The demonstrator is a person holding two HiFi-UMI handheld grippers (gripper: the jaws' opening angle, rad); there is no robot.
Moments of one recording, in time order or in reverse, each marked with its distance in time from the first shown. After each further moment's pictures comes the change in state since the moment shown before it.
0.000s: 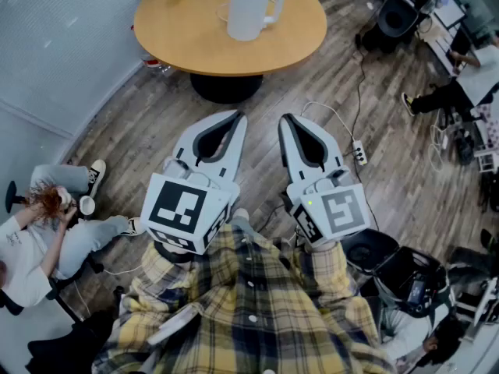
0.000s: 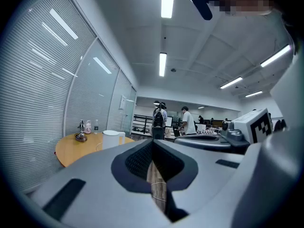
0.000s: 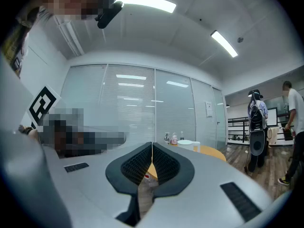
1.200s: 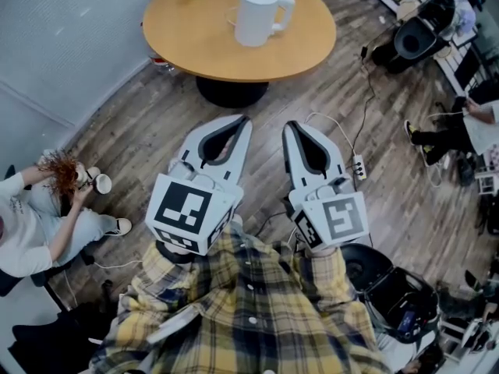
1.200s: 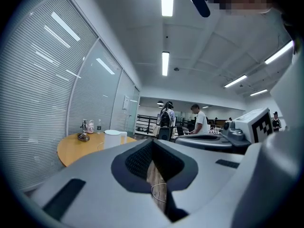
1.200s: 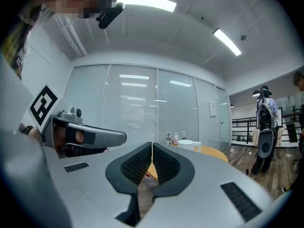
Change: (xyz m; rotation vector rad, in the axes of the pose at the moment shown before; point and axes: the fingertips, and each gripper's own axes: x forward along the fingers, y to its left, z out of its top) left arm 0.036 -0.004 -0.025 0.007 0.004 0.063; right arm 0.006 -0.036 -0.025 -0.007 -0.001 0.053
